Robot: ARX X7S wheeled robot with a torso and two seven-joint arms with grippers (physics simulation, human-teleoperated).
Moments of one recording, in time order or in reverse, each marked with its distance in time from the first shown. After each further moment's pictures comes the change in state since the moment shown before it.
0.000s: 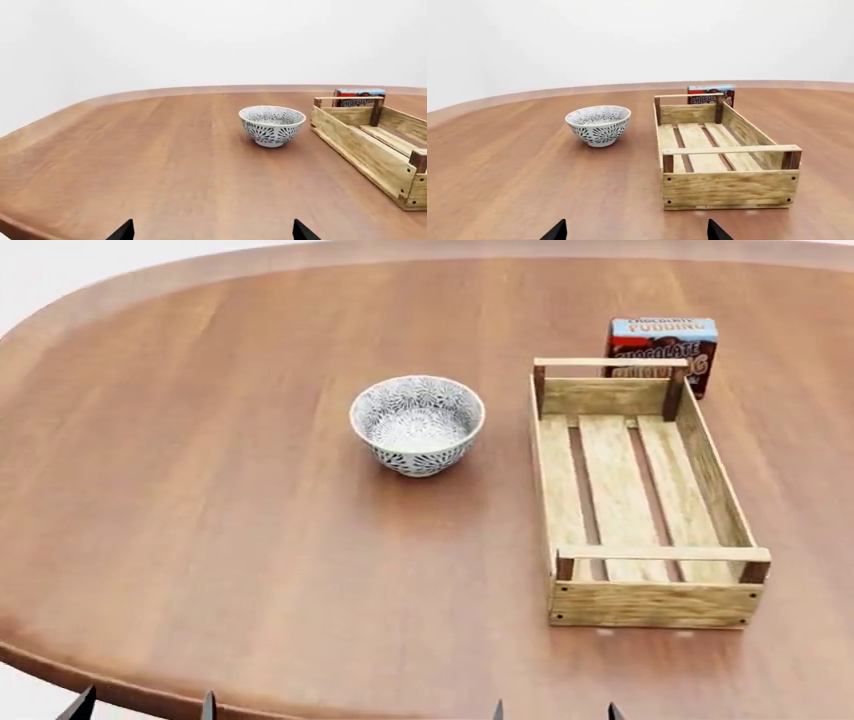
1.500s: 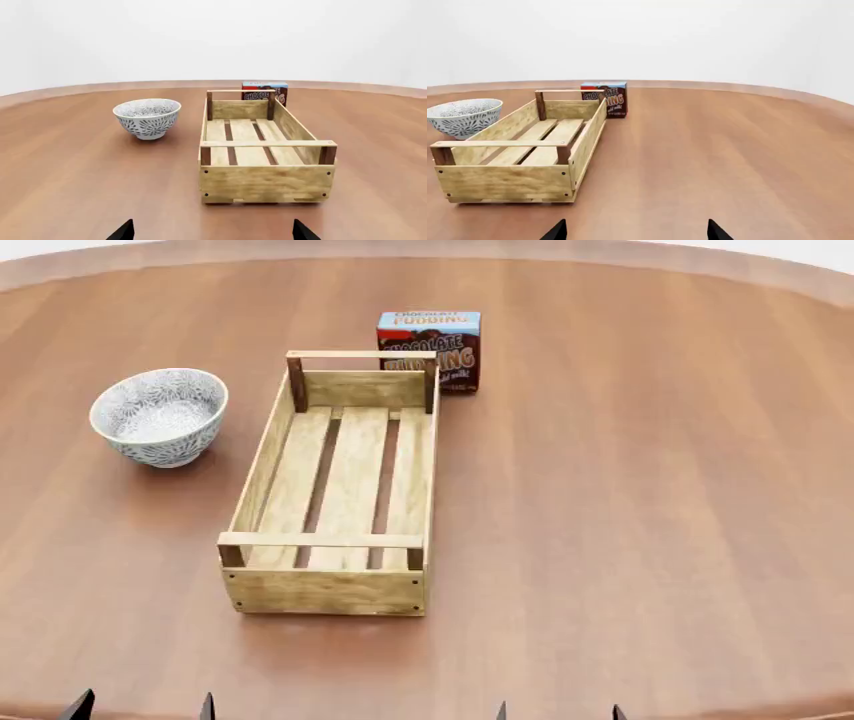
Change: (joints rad) left arm 0.015 0.114 -0.135 0.035 0.111 -0.057 0.119; right arm -0.006 -0.115 0.130 -0.005 -0.153 0.029 -0.105
